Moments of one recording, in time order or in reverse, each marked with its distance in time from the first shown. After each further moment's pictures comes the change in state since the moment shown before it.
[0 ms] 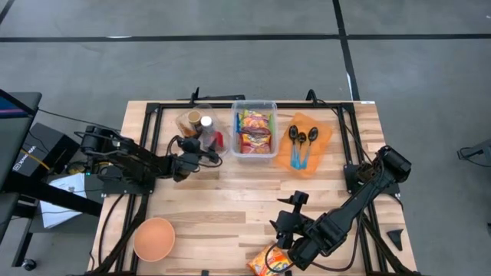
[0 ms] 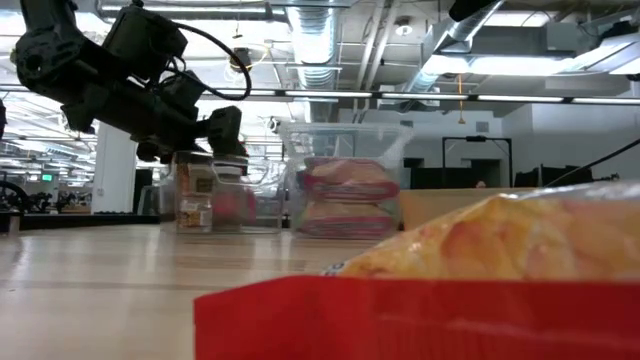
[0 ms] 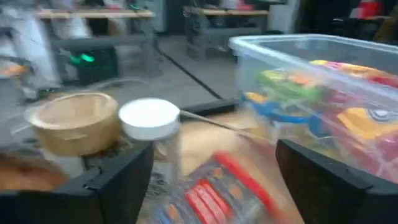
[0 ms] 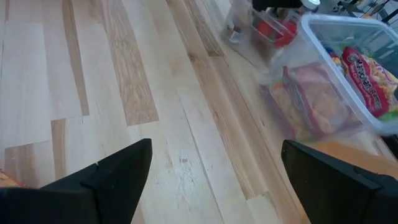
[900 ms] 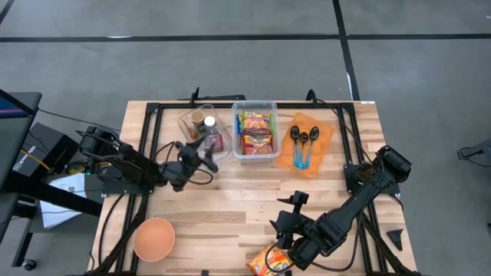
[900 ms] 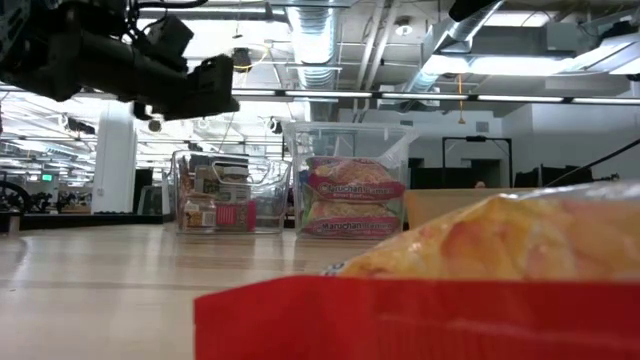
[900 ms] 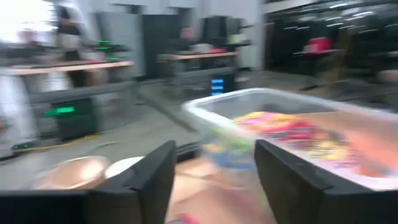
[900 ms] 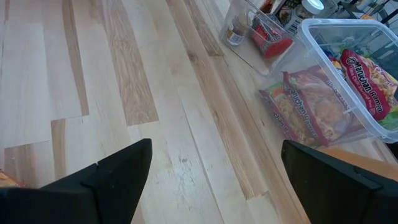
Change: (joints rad) left arm -0.177 -0.010 0.001 0.432 -0.100 0.454; right arm 0.000 0.000 0.000 0.000 0.000 0.000
